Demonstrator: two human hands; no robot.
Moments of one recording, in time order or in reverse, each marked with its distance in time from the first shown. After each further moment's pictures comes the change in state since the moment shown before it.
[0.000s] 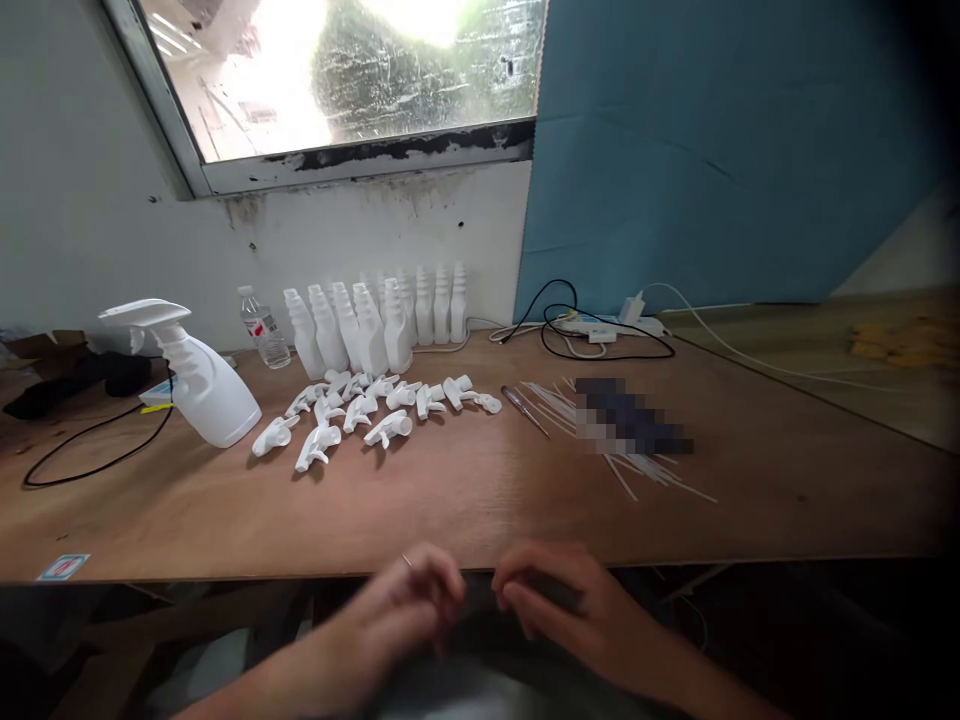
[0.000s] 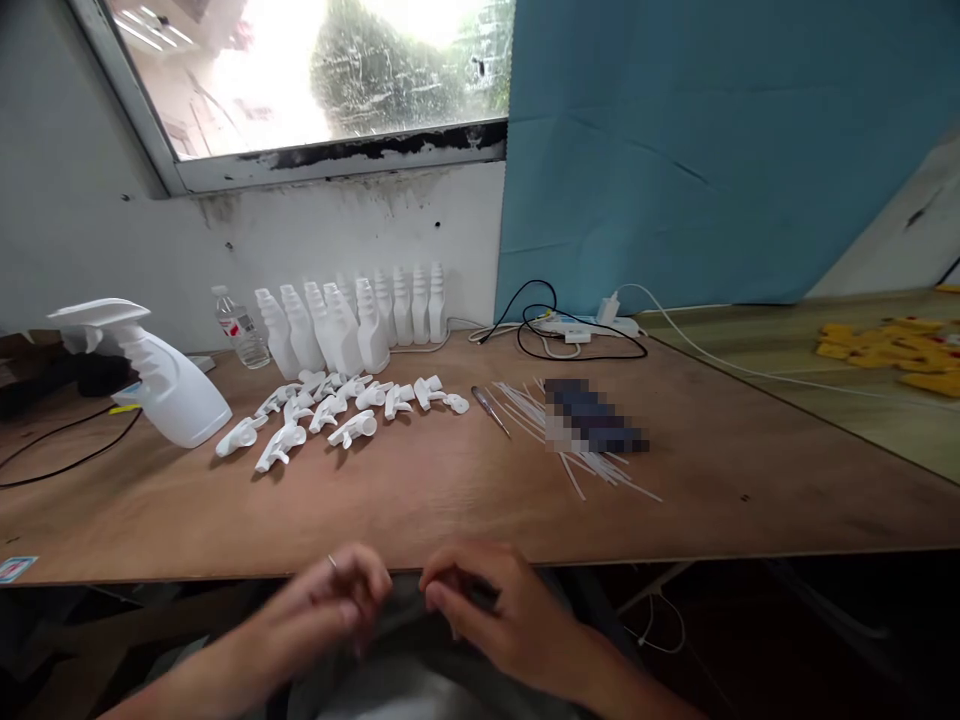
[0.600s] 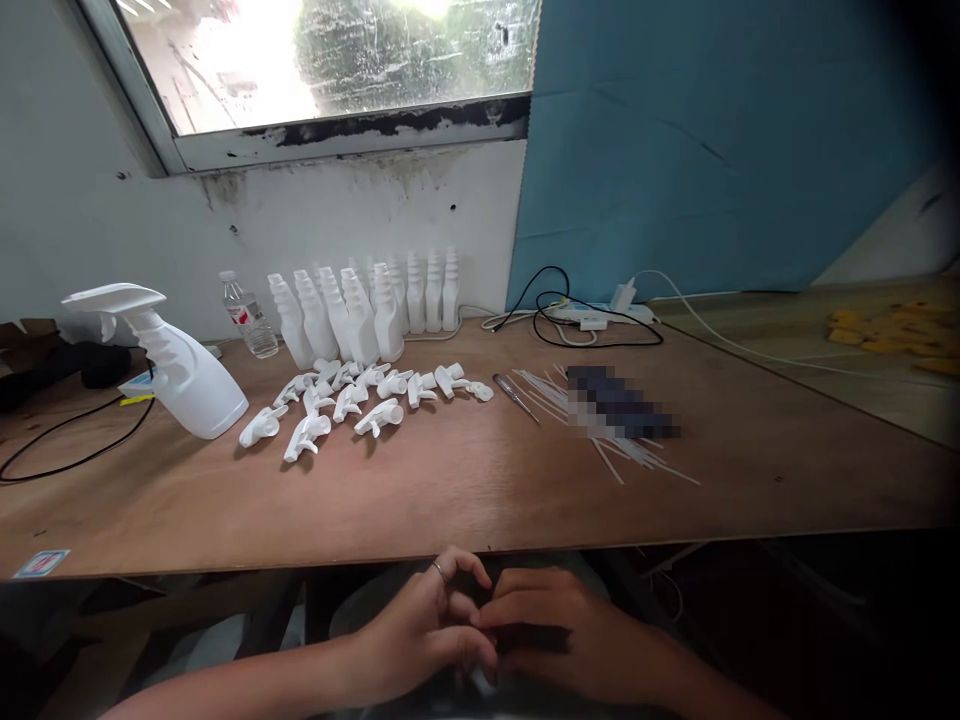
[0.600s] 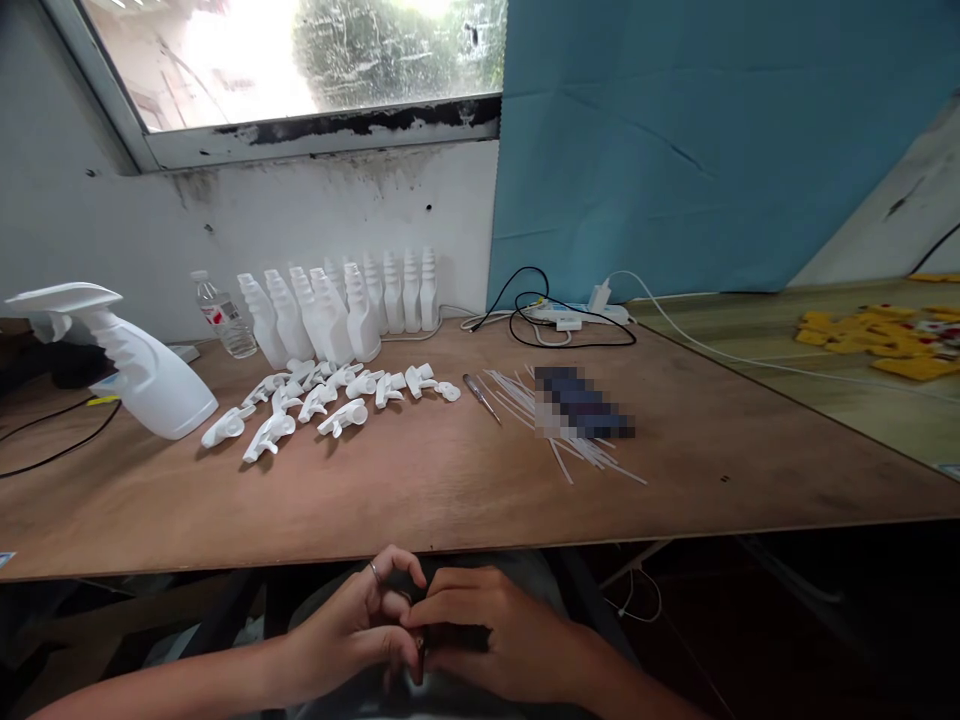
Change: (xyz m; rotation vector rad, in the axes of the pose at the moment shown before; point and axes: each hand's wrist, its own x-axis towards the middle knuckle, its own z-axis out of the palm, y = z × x) left_hand 0.026 -0.071 0.024 -0.101 -0.110 -0.157; right_hand -0.014 0.025 0.008 -0.074 -0.240 -0.195
